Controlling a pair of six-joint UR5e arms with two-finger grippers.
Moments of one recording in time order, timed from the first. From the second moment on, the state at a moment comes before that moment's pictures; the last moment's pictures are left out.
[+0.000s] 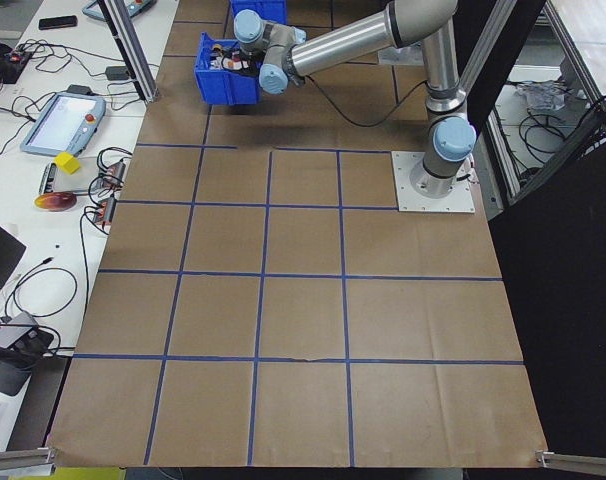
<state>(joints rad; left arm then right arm) -1.70 -2.02 -1.64 -0.90 0.93 -1.76 1.29 -1.46 1.79 -1.93 -1.61 -1.89</state>
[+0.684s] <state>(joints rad) -1.66 -2.06 -1.68 -0.87 0.90 -1.68 1.30 -1.46 1.80 -1.93 -1.62 -1.89</state>
